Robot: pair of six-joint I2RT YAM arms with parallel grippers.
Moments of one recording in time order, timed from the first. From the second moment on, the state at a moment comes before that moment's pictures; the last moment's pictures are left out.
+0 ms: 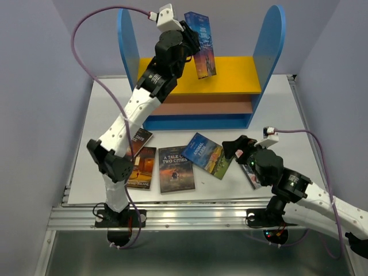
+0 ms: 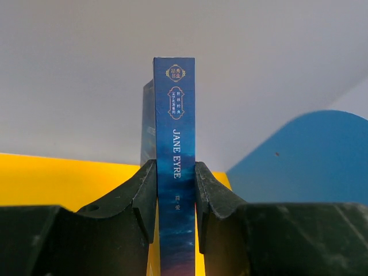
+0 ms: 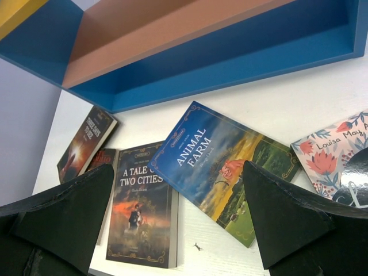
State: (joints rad) left arm -0.67 1.82 2.20 -0.26 -0.42 -0.52; right arm 0.96 0.62 0.61 -0.26 0.67 0.78
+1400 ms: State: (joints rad) left arm -0.73 1.54 1.58 -0.30 -0.89 -1.18; right arm 0.96 0.91 0.78 -0.30 0.68 0.72
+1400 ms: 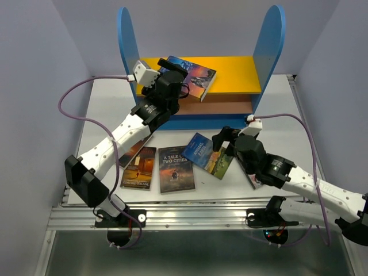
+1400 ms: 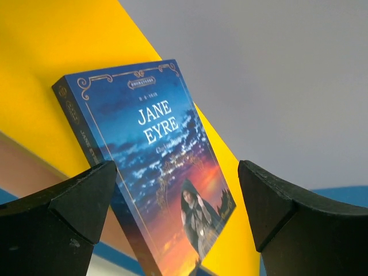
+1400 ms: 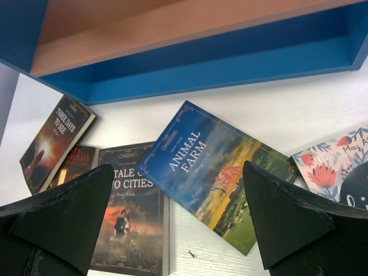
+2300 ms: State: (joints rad) left arm -0.77 0.90 1.23 -0.59 -0.59 -0.70; right arm 0.56 1.61 1.69 -0.44 0.46 0.38
